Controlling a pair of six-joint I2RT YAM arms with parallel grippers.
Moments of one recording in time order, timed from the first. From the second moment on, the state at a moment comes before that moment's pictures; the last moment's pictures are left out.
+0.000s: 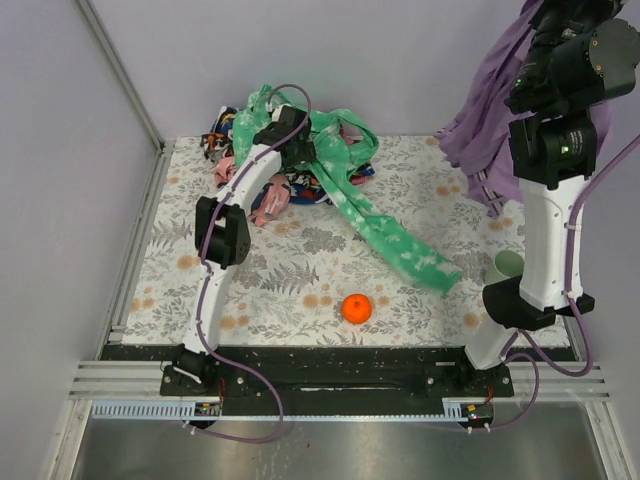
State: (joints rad) left arm -0.36 2.48 2.40 -0.74 -0.31 -0.51; right arm 0.32 1.70 2.64 -0.28 0.68 -0.29
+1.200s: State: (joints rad) left arm -0.91 1.82 1.68 -0.54 -0.04 -0.29; right arm 0.25 1.75 2.26 -0.29 0.63 -0.28
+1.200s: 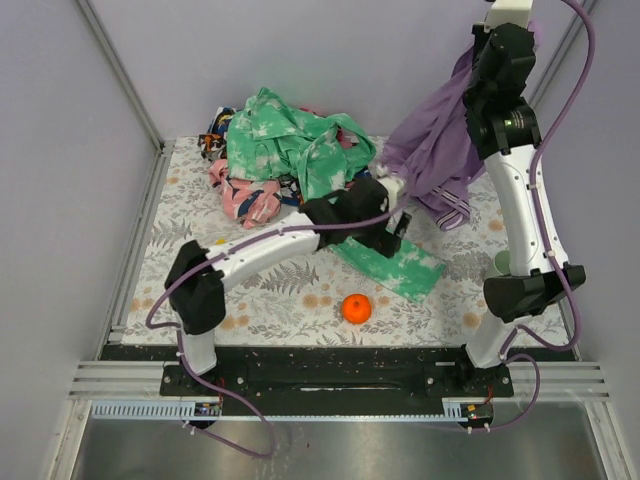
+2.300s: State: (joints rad) left arm -0.93 1.26 1.09 -0.52 -0.32 -0.58; right arm 0.03 1.93 1.62 -0.39 0.17 0.28
